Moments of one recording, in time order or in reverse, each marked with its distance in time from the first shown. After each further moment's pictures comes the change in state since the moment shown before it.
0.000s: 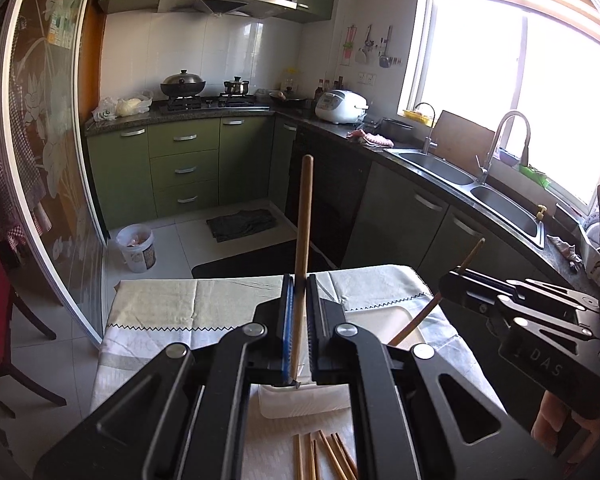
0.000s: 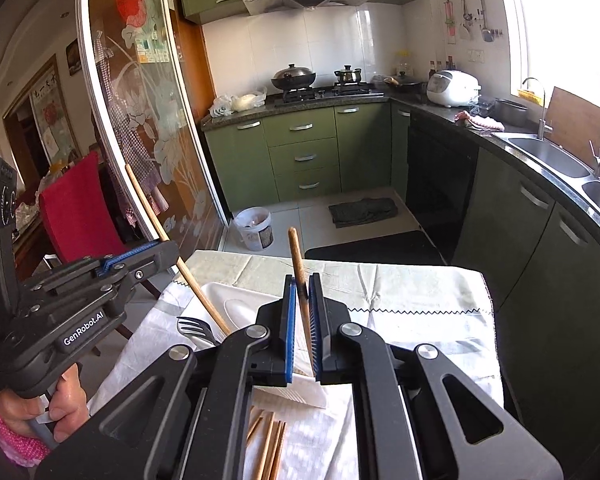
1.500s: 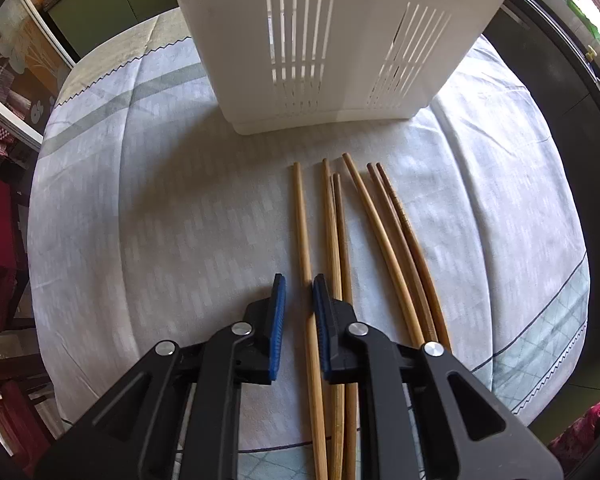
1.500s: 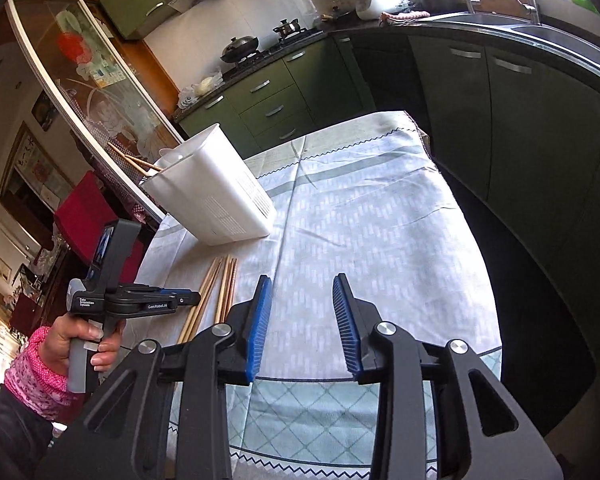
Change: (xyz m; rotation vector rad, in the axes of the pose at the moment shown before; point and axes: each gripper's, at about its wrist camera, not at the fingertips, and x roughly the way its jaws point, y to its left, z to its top) left arm 0.083 -0.018 -0.180 0.089 0.777 0.095; right arm -0.103 -0.117 -0.193 0.325 0.147 0.078
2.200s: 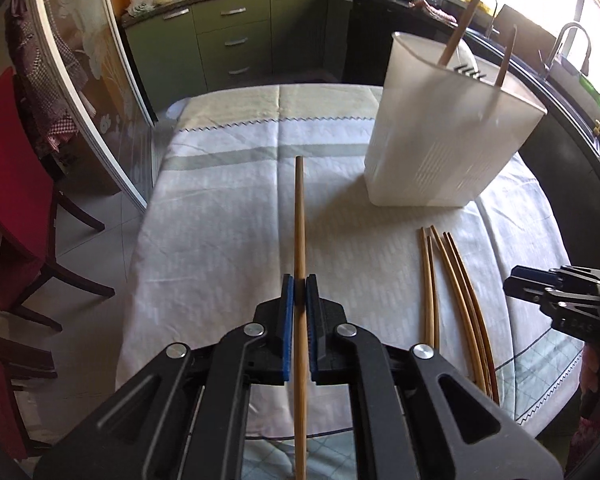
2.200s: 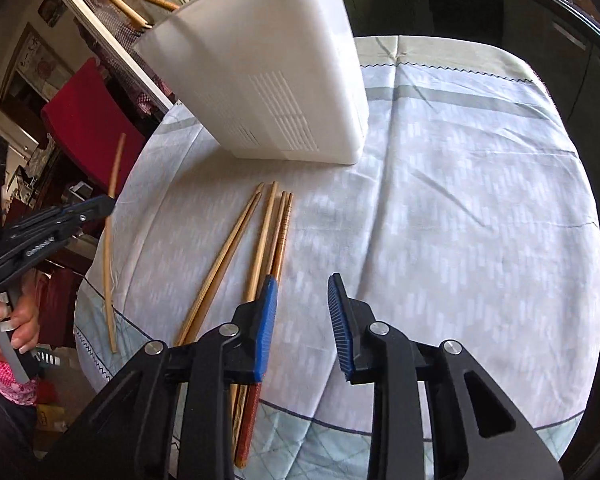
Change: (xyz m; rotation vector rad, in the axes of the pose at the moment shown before) left arm -0.080 0.094 -0.053 -0.160 -0.322 0.054; right arm 0.170 0.090 0.009 -0.213 0.396 -0.016
